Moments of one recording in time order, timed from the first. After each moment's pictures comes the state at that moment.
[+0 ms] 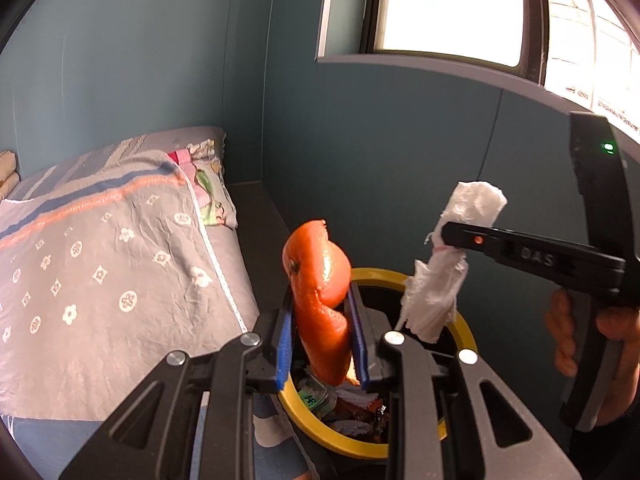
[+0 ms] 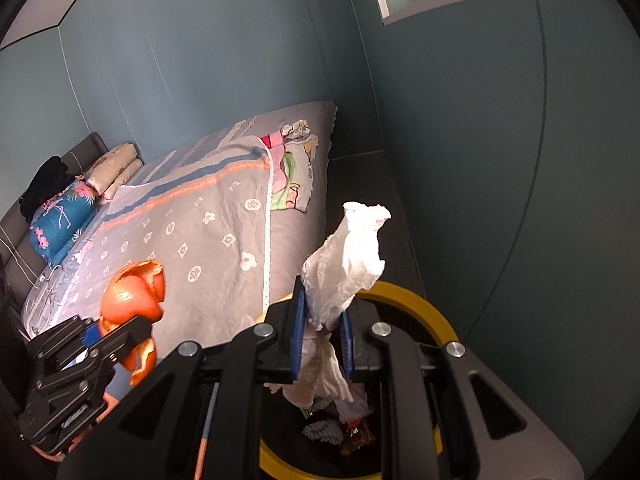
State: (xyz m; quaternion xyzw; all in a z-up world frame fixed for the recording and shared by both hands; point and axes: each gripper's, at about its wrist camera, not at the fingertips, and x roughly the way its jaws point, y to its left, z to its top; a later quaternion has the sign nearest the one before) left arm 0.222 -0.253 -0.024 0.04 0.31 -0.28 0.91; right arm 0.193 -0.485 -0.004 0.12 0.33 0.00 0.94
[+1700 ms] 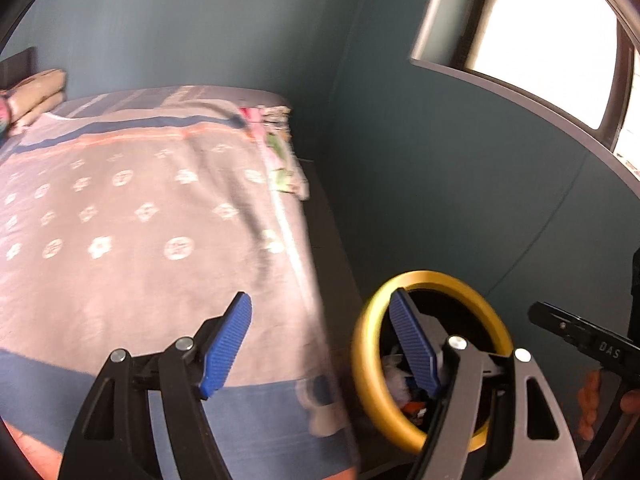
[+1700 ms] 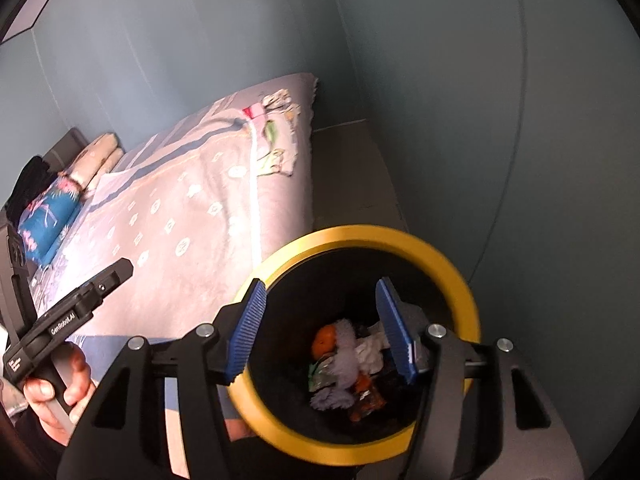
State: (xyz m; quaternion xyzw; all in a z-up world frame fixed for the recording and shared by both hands) left arm 0.270 -0.147 -0.056 -0.06 0.35 -0.18 0.92; right arm 0.199 -0.426 -0.040 0.14 0.39 -0.01 0.91
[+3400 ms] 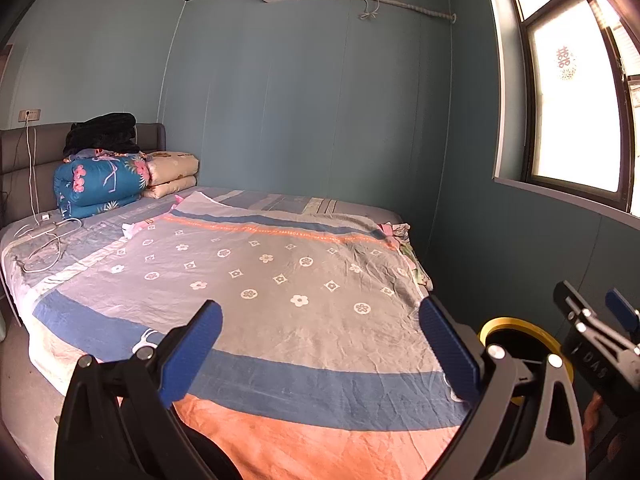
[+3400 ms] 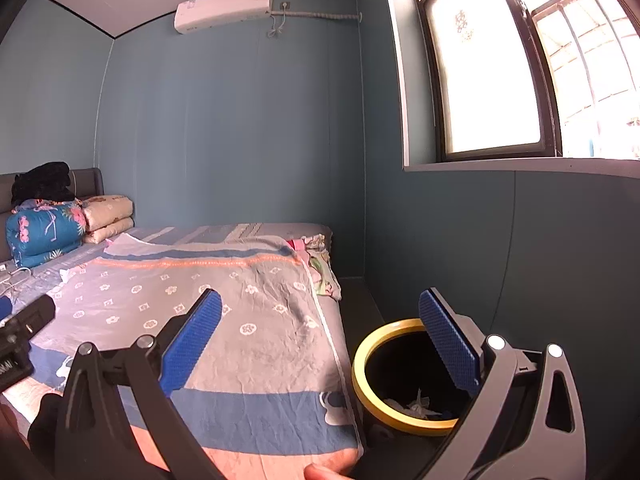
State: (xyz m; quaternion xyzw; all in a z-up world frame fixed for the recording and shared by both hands) left arm 0.041 0.038 0.004 -0.06 0.15 0.01 0.99; right arm 0.028 -0.180 0.004 0.01 0.09 -0.09 0.99
